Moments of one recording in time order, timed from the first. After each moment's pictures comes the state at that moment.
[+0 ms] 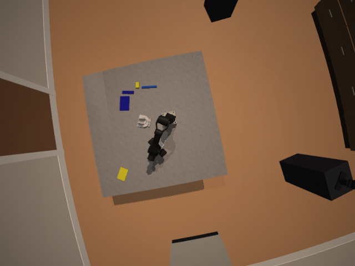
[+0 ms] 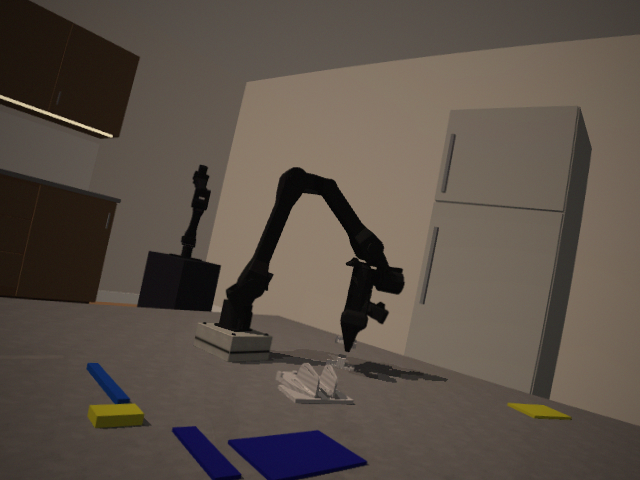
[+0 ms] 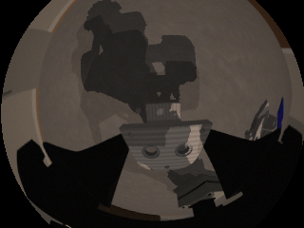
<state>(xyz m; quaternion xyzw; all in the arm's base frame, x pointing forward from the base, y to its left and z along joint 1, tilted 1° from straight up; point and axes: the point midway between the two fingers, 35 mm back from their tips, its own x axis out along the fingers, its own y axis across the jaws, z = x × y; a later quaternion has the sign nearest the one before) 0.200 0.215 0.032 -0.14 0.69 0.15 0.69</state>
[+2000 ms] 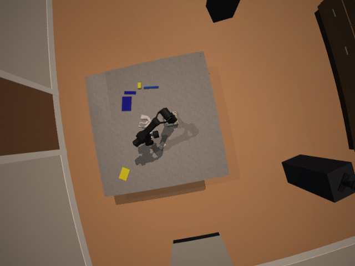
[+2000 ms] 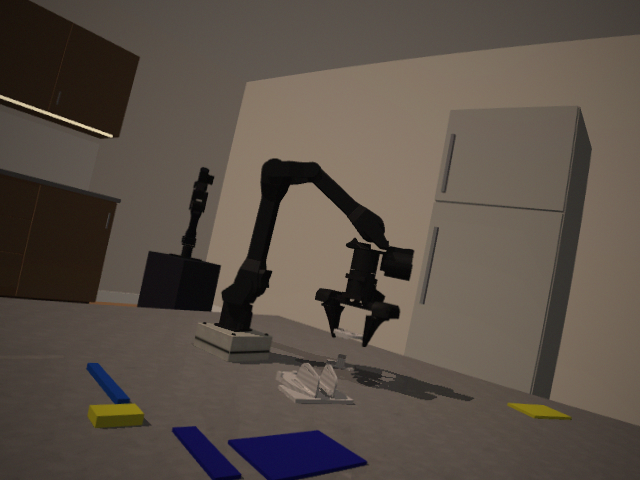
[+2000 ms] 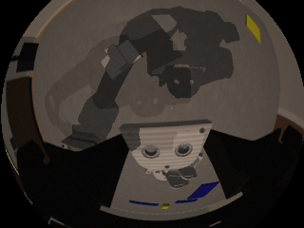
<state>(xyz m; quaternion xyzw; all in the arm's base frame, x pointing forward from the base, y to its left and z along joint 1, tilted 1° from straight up) 0.252 0.089 0.069 -0.47 0.52 0.47 0.53</state>
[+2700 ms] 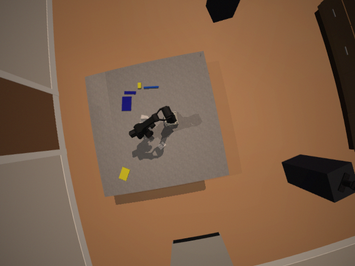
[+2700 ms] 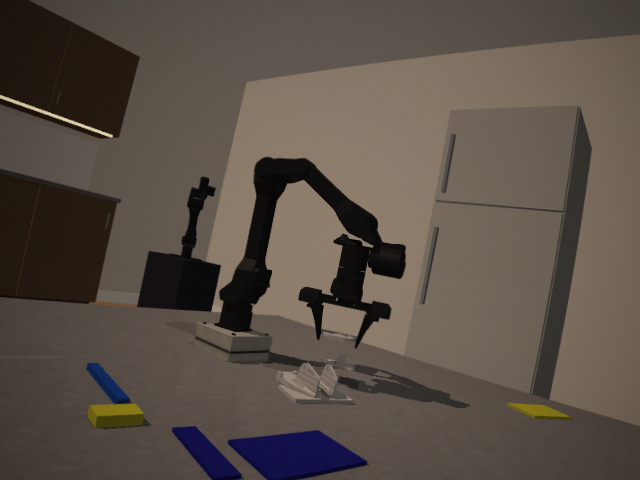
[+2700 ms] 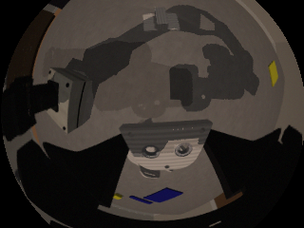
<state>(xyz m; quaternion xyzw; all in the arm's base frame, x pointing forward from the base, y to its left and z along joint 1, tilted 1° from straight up) 0.254 0.027 0.068 -0.59 0.39 0.59 0.40</state>
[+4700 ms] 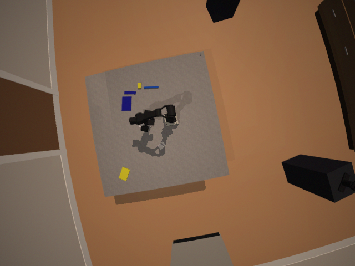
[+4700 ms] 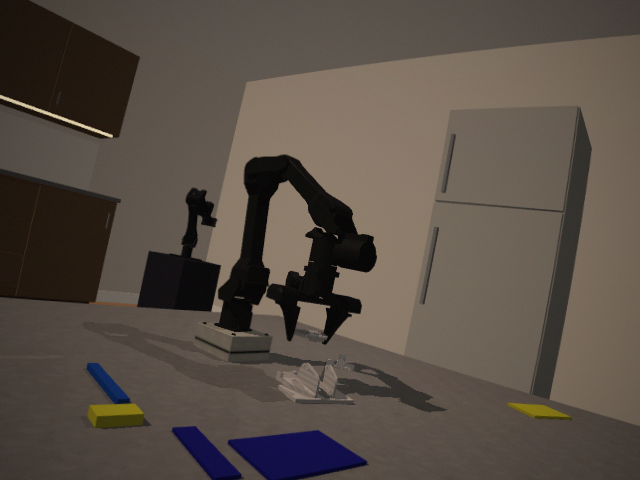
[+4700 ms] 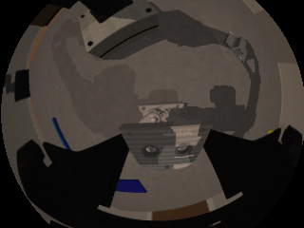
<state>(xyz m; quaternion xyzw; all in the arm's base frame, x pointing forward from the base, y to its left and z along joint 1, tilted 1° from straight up) 0.223 -0.045 0.065 -0.68 0.19 0.68 0.19</state>
